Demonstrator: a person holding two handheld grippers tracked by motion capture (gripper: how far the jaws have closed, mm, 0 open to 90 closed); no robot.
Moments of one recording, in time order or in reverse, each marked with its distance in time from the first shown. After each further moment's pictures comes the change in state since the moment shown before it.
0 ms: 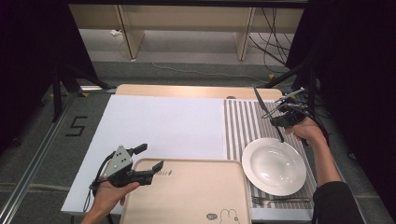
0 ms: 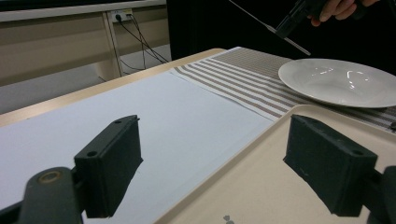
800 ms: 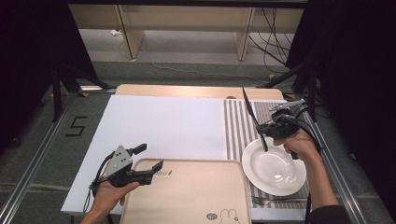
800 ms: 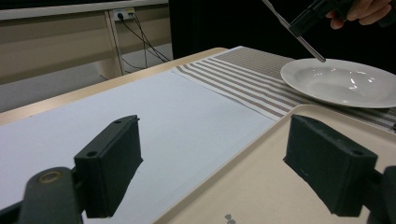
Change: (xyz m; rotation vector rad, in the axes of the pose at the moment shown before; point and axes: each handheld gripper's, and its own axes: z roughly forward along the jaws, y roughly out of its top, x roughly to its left) left arm 0.000 0.000 0.000 0.003 0.008 -0.008; right arm 0.056 -0.016 -0.022 -0.192 0.174 0.015
